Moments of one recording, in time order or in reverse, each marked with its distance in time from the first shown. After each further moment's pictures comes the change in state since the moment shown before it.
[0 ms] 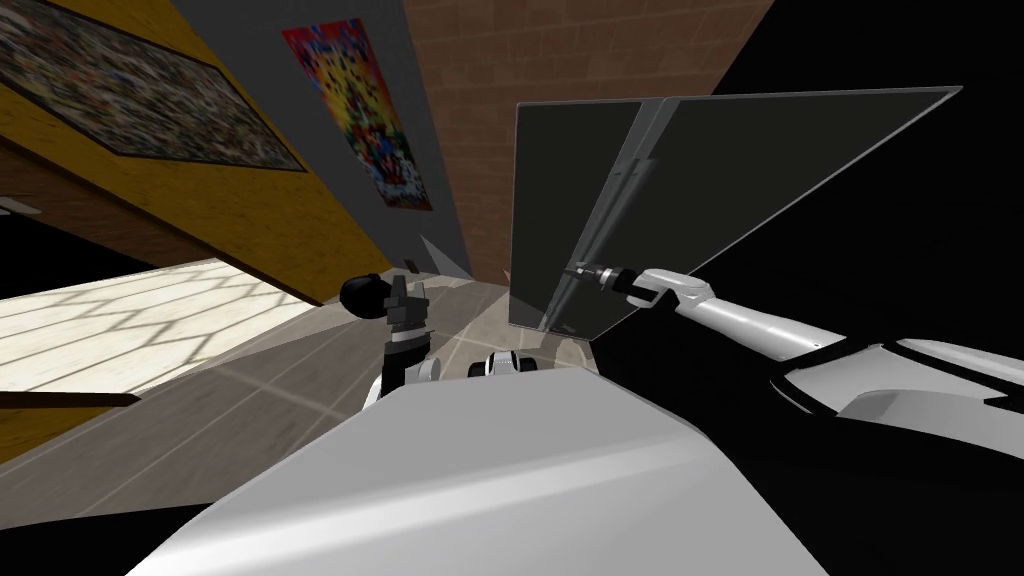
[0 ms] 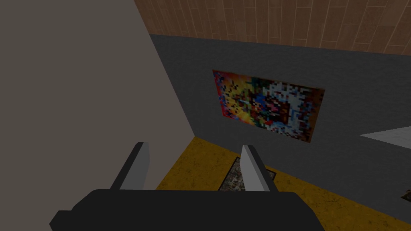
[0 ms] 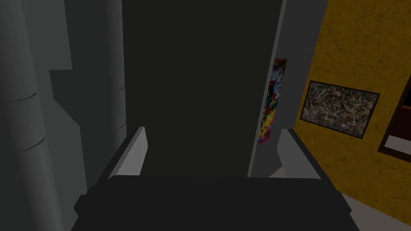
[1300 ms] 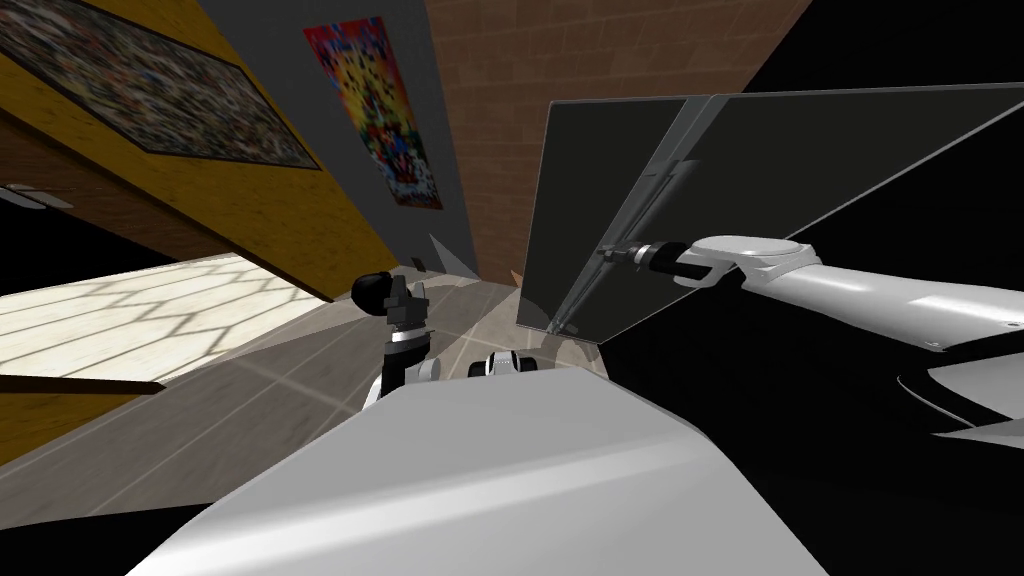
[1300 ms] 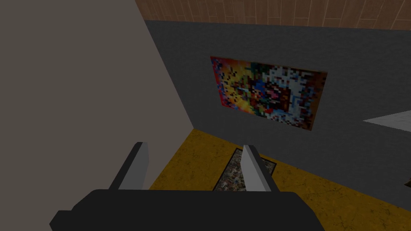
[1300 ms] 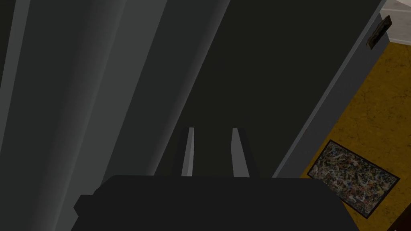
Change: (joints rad) left arm 0.000 0.000 0.000 0.000 0.000 0.000 0.000; right arm -0.076 -0.281 0.040 0.117 0.008 0.058 0.006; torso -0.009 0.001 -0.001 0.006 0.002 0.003
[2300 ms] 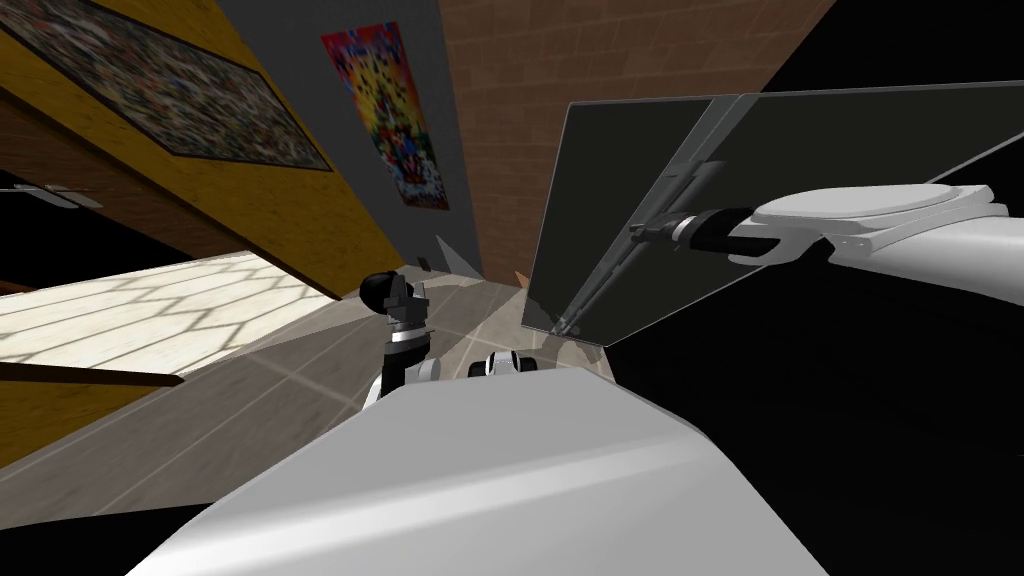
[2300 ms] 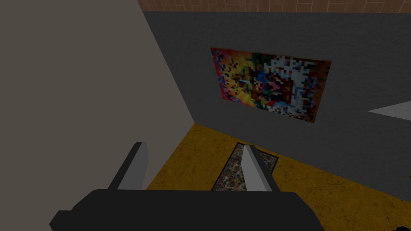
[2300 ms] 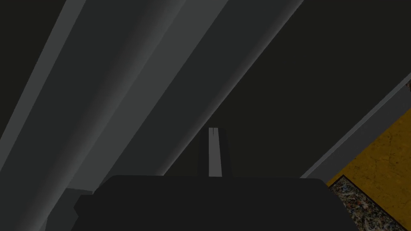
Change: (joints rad) left arm 0.000 0.000 0.000 0.000 0.000 0.000 0.000; right arm -0.092 -0.182 0.052 0.081 0.030 0.038 -0.023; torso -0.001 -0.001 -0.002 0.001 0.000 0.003
